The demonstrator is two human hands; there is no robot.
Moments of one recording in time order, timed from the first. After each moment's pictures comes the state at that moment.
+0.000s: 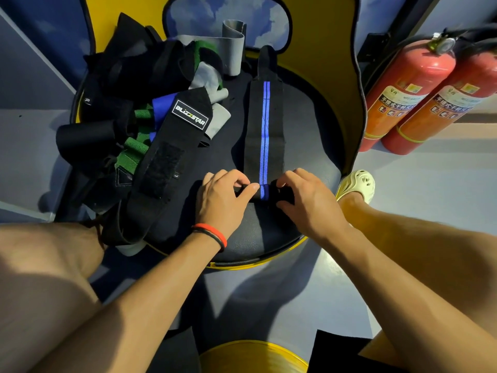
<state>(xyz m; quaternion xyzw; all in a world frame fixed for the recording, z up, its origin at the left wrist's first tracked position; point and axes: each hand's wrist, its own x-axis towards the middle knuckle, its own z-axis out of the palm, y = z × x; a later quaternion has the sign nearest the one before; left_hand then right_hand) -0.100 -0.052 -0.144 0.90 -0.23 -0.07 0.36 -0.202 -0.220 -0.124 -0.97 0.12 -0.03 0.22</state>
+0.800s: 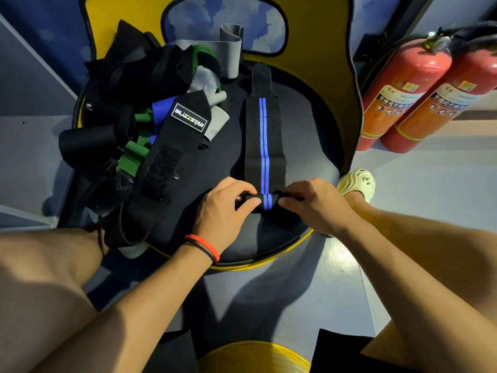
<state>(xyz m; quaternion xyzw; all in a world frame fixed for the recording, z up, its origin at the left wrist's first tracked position) -0.114 -0.038 -0.134 0.86 -0.31 -0.09 0.40 -0.204 -0.233 -0.113 -0.94 0.16 0.05 0.30</state>
